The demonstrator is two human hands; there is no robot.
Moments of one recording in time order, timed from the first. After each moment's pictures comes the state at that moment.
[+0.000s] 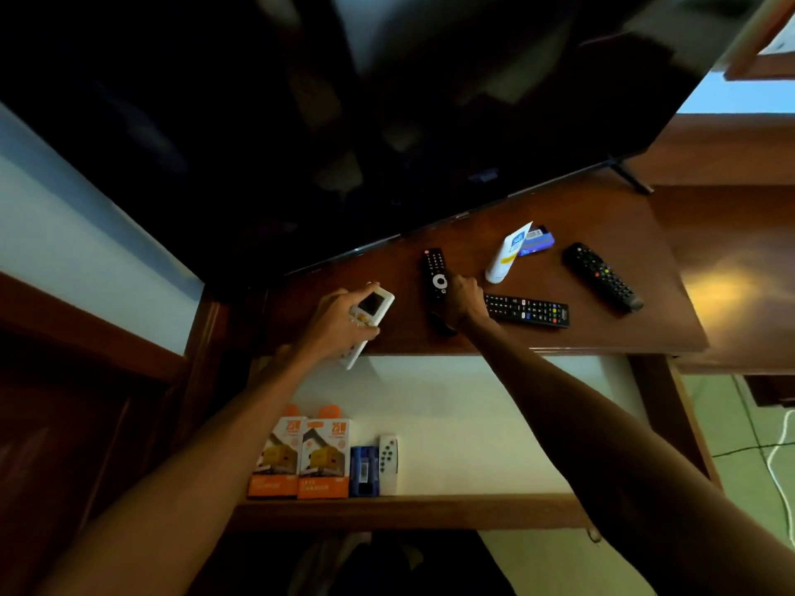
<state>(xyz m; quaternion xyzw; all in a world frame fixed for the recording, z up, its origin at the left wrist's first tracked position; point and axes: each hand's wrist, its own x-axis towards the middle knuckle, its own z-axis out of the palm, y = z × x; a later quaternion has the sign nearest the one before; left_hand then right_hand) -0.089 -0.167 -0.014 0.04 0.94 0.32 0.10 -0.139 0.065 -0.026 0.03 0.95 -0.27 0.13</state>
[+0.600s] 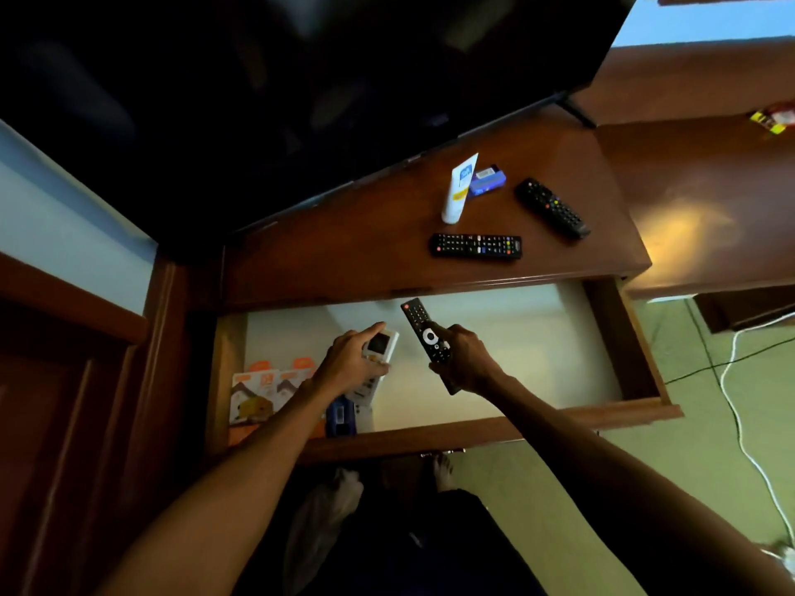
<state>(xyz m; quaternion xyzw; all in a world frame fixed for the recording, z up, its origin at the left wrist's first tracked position) 0.034 -0.101 -0.096 0.03 0.91 0.34 0.26 0.051 0.132 -0.075 -0.04 0.94 -0.27 0.20</state>
